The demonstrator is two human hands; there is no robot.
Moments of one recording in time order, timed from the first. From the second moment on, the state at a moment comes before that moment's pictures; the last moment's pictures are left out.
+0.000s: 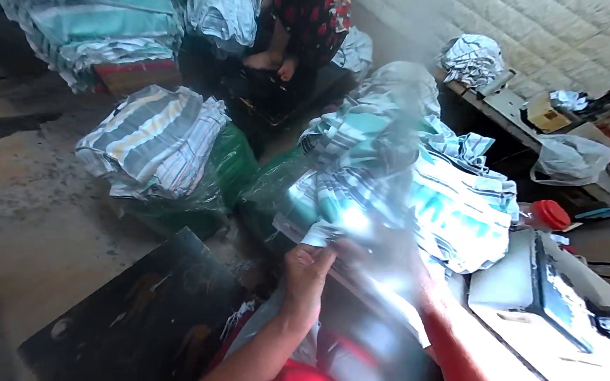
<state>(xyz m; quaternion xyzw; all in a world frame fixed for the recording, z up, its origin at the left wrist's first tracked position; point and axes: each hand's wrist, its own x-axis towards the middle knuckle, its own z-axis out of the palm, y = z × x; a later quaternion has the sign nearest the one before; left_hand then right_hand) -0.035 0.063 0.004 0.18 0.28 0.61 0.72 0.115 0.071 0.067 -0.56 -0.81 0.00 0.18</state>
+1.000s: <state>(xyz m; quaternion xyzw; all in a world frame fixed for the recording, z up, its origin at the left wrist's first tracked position) -0.085 0.074 -0.056 0.50 0.38 0.68 0.38 0.133 0.048 0.074 -0.54 -0.51 0.27 0.61</state>
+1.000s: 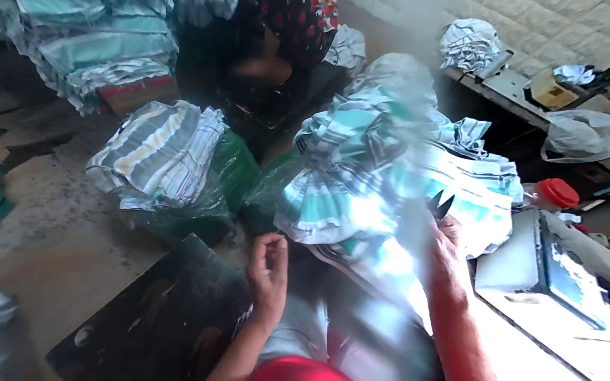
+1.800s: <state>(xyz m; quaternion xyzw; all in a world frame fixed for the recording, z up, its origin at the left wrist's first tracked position) -0.054 0.098 -0.061 0.70 0.45 0.55 0.09 0.126 0.037 0.011 -0.70 -0.59 0.10 0.40</state>
